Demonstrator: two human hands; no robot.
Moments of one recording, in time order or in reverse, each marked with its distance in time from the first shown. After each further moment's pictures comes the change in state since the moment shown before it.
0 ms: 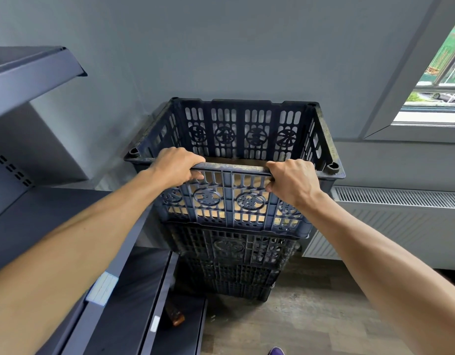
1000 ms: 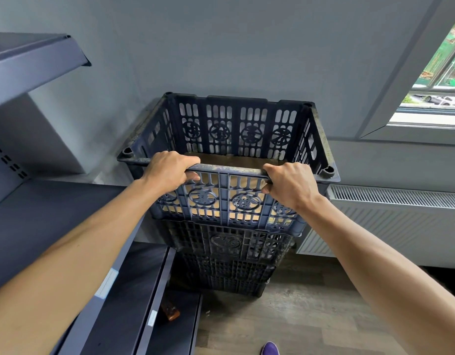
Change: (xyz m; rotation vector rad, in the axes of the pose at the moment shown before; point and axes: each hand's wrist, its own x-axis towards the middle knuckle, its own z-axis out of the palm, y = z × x) left_hand -0.023 -0.005 0.019 -0.042 0.170 -0.039; right_hand -0.011 -0.006 0.001 0.019 -0.006 -0.082
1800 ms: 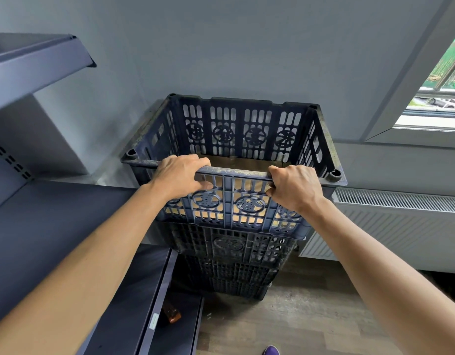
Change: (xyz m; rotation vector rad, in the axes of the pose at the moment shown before) left_hand 0.000 0.011 0.009 -0.079 -0.018 -0.010; right_hand 0.003 -0.005 -0.001 0.011 -0.031 0.053
